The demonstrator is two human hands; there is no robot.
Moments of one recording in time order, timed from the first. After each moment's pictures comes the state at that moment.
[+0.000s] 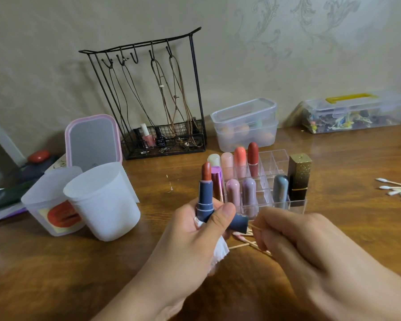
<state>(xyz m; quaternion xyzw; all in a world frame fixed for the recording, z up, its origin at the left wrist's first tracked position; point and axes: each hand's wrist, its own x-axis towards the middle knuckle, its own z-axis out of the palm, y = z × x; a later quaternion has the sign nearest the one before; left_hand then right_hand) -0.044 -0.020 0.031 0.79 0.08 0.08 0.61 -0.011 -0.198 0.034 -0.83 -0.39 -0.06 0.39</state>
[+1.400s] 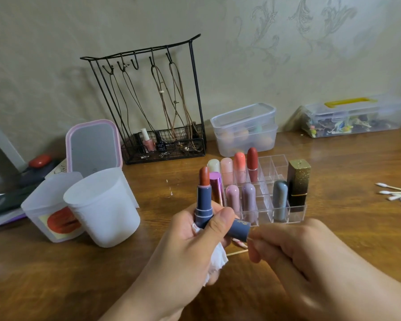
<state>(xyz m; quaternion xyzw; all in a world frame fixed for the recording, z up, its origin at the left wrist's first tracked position) -0.043 -0.022 0.034 0.70 0.06 0.02 0.71 -0.003 -0.199 0.030 -0.84 -0.41 -0.06 0.34</state>
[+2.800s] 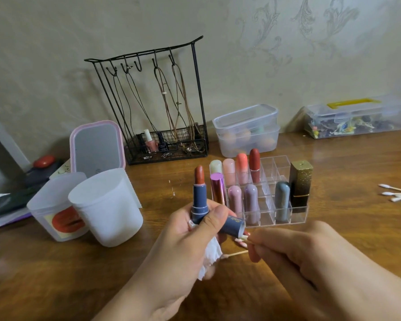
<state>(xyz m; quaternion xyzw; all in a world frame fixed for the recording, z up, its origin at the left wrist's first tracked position) -0.045 -0.016 0.033 0.67 0.08 0.03 0.74 -0.005 -0.204 0.032 -0.83 -0.46 -0.09 0.32</state>
